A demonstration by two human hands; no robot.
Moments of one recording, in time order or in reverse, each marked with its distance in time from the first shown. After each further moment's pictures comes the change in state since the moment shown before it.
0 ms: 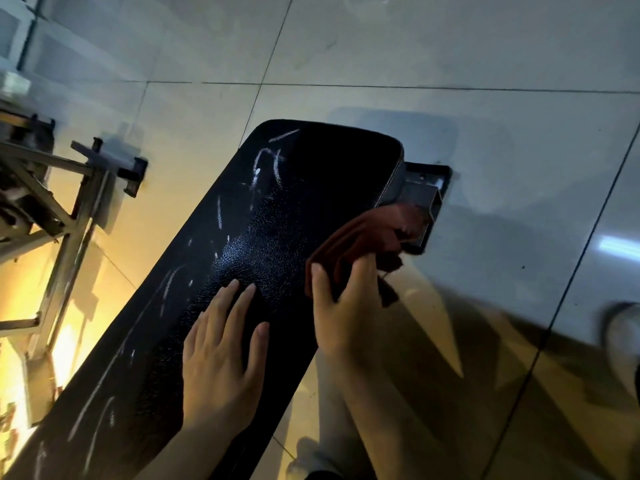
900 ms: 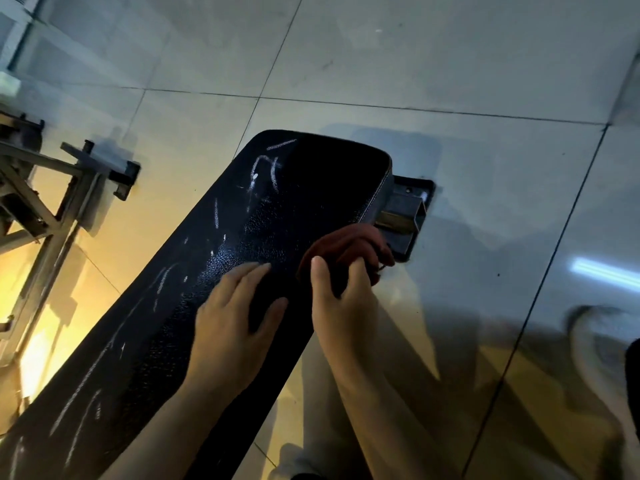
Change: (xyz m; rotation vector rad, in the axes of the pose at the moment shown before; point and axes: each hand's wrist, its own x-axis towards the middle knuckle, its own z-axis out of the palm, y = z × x) left_hand 0.025 0.029 -0.017 -0.112 -0.116 0.048; right_hand -0.009 -0.021 -0.024 0.129 -0.130 0.207
